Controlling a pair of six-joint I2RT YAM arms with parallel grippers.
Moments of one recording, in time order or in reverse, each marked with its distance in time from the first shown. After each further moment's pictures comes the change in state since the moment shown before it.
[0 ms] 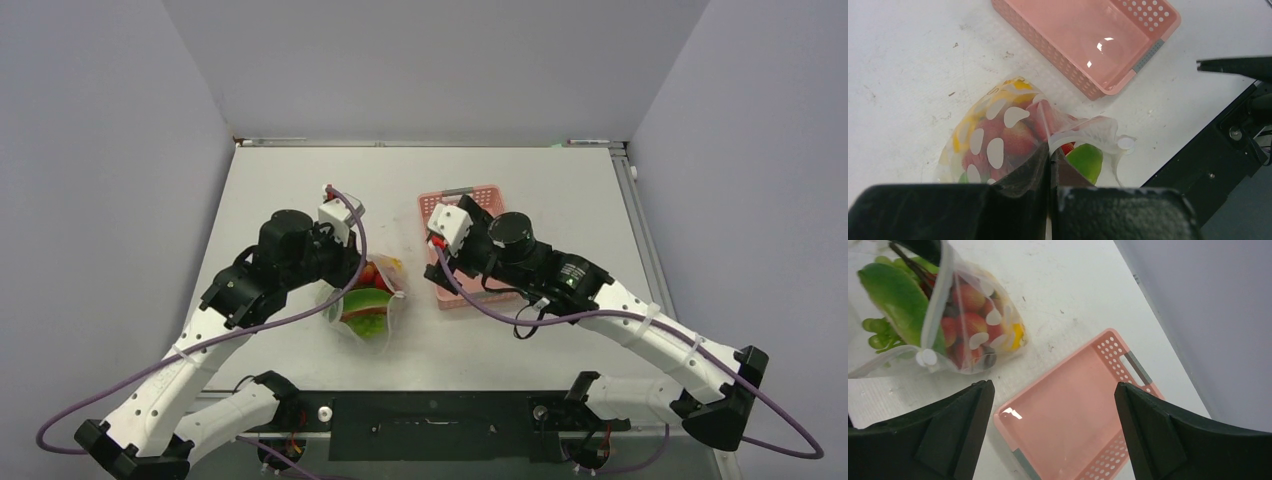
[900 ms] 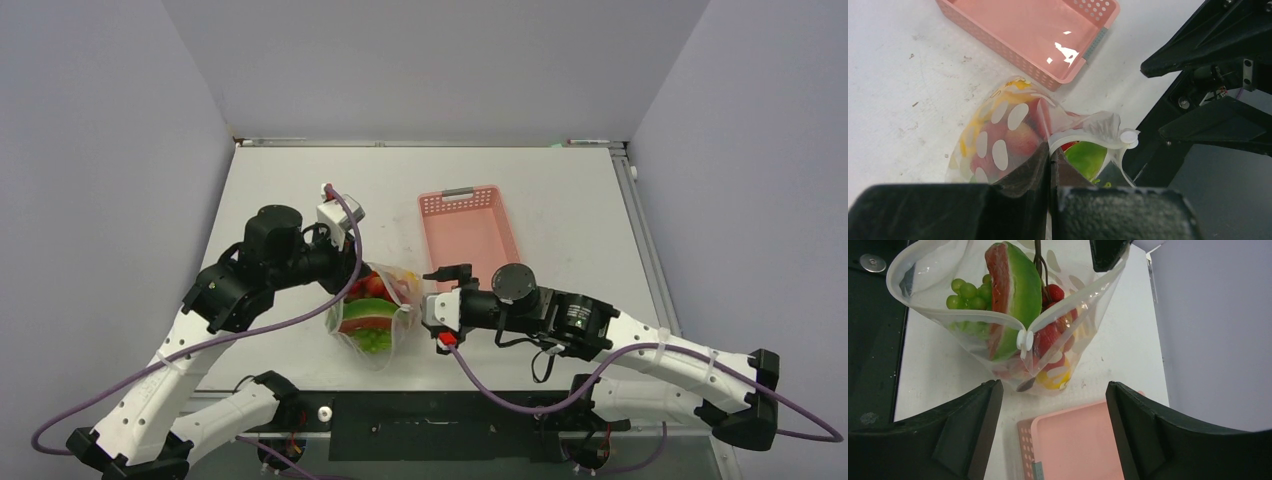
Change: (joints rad) left arm -0.006 -0.002 0.134 -0.134 0.162 0.023; right arm 0.245 -0.185 -0.224 0.069 -0.143 -0.275
